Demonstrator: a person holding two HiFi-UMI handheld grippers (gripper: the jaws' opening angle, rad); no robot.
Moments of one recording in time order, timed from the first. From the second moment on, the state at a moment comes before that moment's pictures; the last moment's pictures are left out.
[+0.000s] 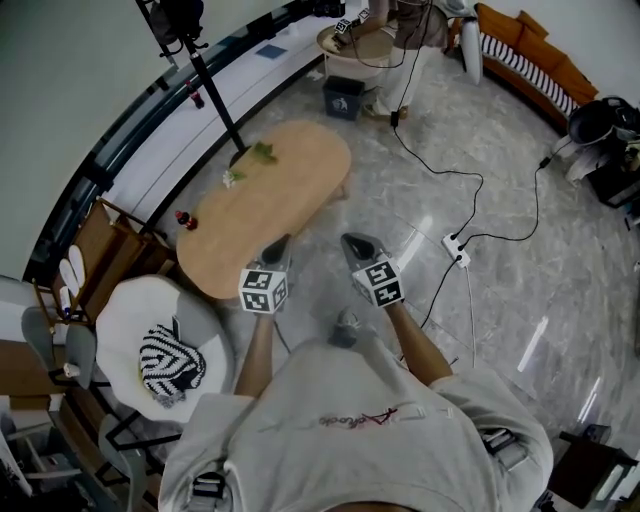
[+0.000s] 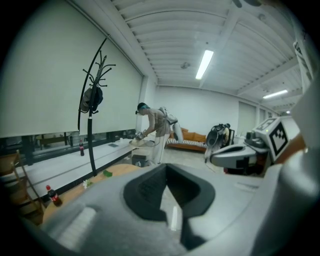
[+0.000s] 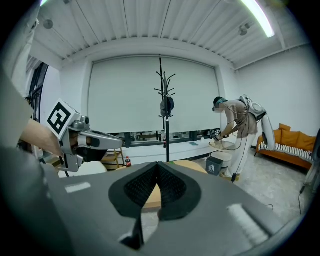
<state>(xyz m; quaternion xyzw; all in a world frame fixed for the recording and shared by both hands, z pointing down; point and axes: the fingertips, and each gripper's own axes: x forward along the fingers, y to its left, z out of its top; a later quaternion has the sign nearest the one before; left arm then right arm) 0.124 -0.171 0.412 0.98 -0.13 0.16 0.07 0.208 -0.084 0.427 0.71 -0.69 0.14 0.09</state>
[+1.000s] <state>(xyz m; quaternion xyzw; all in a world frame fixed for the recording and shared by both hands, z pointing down) 0.198 -0.238 0.436 0.97 -0.16 0.17 0.09 0.297 -0.157 0.443 0.69 -0.70 0.17 0.09</state>
